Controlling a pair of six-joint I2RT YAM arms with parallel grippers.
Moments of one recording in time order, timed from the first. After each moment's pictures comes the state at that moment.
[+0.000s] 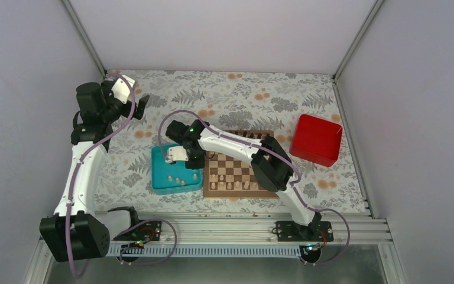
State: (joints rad) left arm 0.12 1.12 1.04 -0.27 0.39 0.41; right arm 1.05 2.25 1.94 -1.10 0.02 -0.62
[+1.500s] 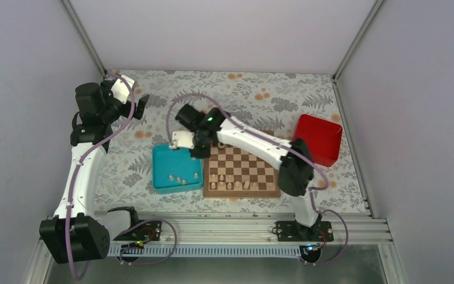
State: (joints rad) left arm 0.12 1.11 1.04 -0.27 0.40 0.41; right arm 1.02 2.07 1.90 -1.09 -0.01 -0.61
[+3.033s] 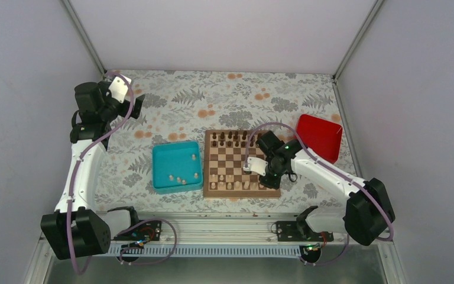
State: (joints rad) left arm 0.14 1.14 1.04 -0.27 0.35 0.41; right arm 0.63 1.27 0.83 -1.00 -0.15 -0.64
